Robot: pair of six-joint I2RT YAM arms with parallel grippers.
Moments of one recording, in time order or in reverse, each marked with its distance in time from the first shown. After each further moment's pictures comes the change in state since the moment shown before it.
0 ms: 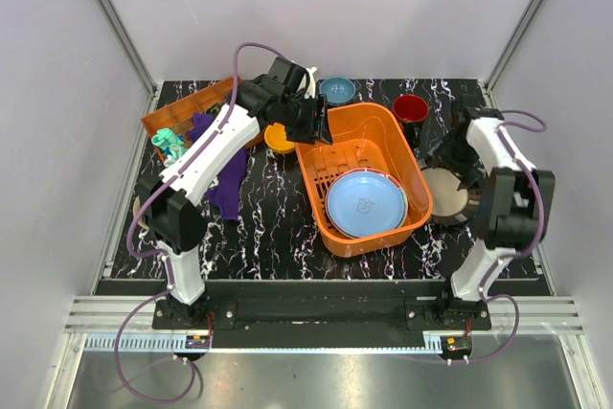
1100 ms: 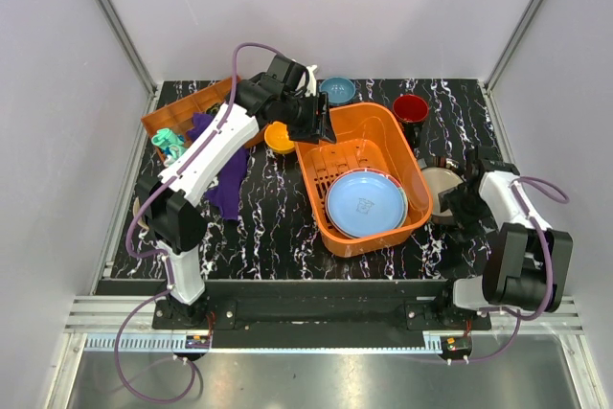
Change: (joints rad) left arm 0.000 0.000 0.023 0.002 0.056 -0.031; right arm -0.107 -0.451 -0.550 0.025 -0.066 0.256
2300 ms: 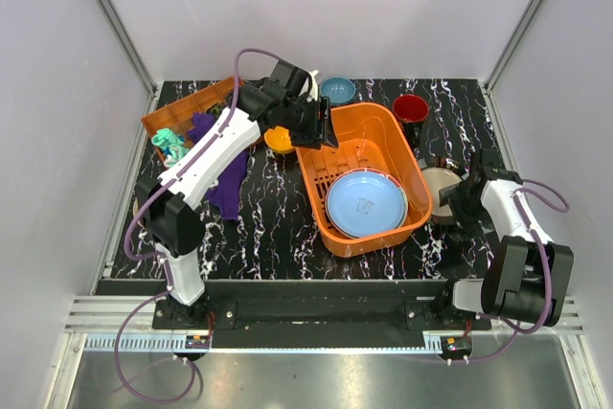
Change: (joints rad) left arm -0.023 -0.021 -0.047 0.018 -0.016 -0.050; right arm -0.018 -0.081 -0.061 0.095 -0.056 0.010
